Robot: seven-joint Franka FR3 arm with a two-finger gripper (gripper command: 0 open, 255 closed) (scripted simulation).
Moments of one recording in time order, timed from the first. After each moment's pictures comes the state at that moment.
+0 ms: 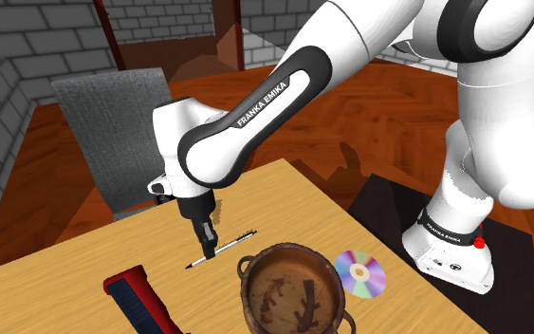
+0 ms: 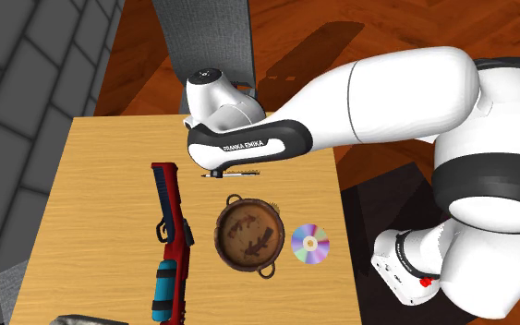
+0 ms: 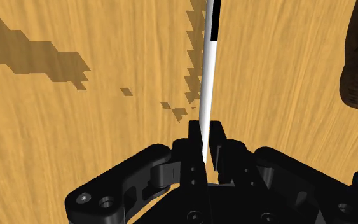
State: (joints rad) arm 0.52 0.46 0.22 -1.83 0.21 2.19 -0.63
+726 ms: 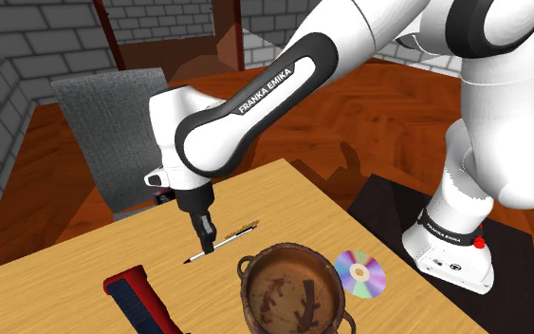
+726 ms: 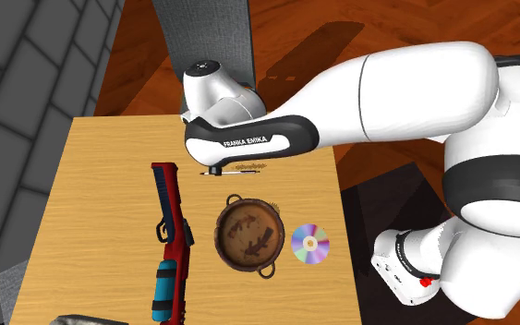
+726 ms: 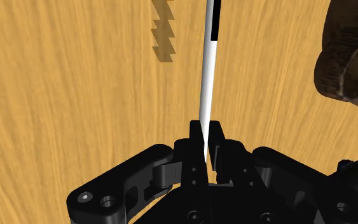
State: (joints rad) arm 0.52 0.43 0.22 -1.81 0.21 2.15 -0.62
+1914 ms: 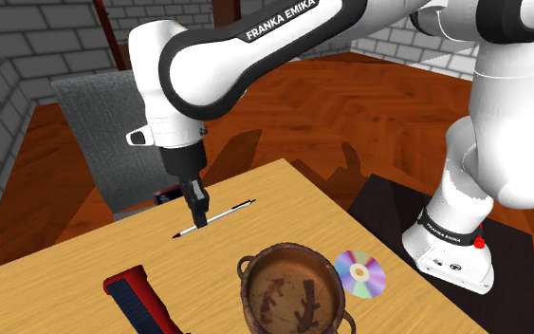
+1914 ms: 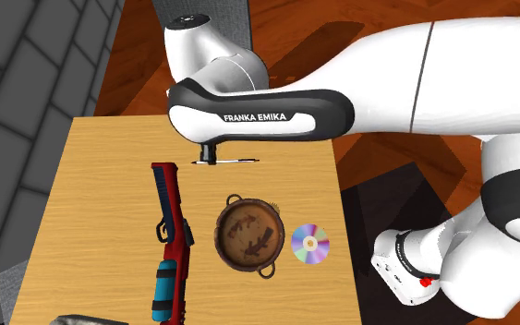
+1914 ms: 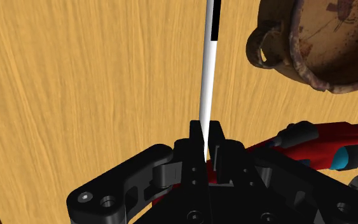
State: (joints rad) arm 0.51 0.32 0.23 -1.72 0.21 1.95 -0.58
